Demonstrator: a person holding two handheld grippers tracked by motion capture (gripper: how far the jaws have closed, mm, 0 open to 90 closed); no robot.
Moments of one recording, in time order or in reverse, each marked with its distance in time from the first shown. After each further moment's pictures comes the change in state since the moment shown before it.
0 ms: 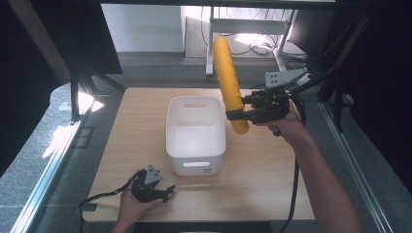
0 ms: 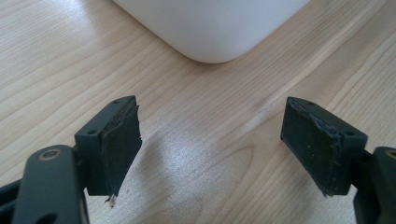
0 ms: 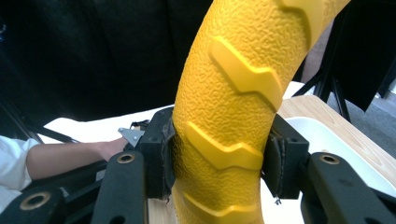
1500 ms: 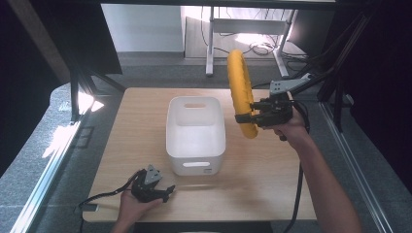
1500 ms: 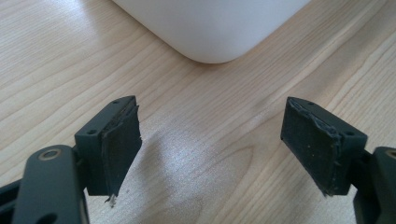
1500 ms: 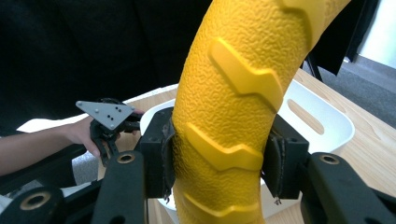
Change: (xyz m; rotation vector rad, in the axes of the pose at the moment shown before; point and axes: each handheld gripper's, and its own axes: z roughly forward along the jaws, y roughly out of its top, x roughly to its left) left arm 0.000 0.000 0.000 -0.001 0.003 0.000; right arm -0.027 -0.044 -0.011 0.058 -0.108 0.089
